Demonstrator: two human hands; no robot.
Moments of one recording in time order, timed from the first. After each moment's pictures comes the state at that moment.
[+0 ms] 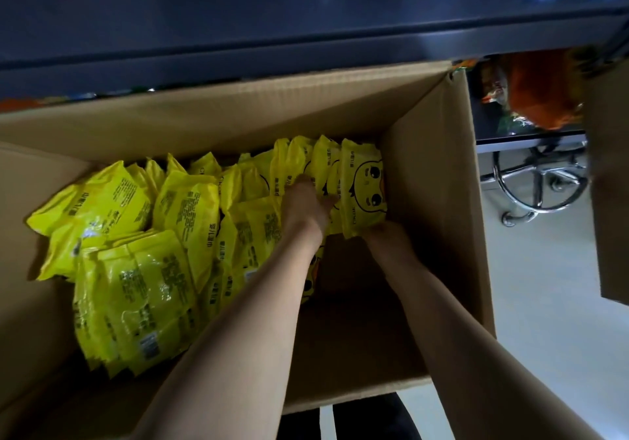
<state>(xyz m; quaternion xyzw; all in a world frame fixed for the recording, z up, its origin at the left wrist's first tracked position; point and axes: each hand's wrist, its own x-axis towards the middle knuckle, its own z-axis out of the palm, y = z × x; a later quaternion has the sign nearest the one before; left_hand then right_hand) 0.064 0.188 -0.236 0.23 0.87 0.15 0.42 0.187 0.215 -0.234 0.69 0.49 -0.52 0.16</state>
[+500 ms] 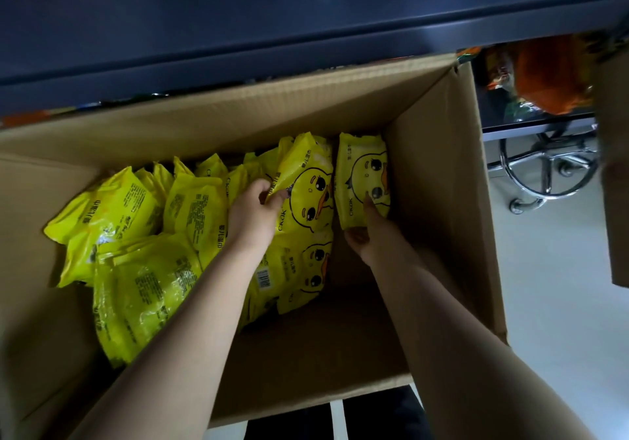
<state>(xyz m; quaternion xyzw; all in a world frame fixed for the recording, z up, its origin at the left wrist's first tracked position) 0.011 0.137 -0.197 0.18 0.87 0.23 0.40 0.155 0.211 -0.238 0.75 0.01 -0.65 -0.11</state>
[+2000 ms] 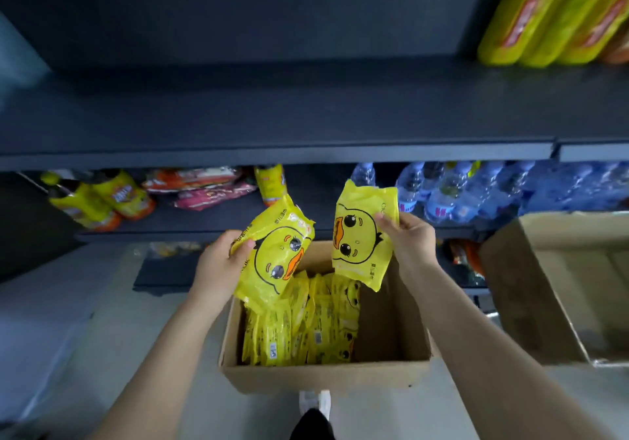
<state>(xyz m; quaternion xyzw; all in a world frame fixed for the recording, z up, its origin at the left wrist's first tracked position) -0.031 -0.014 0.181 0.27 0.85 0.42 0.16 0.149 0.181 0.172 0.50 0.53 -0.62 -0.29</state>
